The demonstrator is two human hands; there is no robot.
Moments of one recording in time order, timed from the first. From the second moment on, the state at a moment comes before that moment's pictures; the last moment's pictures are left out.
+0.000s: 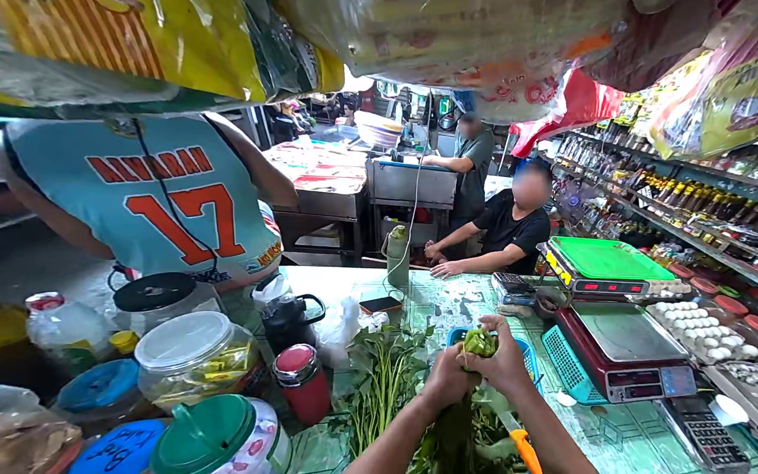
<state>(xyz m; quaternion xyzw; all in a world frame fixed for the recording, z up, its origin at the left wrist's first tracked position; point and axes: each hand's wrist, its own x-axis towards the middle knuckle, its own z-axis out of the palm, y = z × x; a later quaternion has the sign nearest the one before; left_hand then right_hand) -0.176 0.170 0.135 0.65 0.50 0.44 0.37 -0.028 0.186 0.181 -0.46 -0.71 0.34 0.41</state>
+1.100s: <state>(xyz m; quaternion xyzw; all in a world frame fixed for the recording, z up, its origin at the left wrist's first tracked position) -0.132 0.203 0.195 0.72 0.61 0.20 0.26 0.029 0.167 0.181 -0.16 -0.85 0.26 0.43</state>
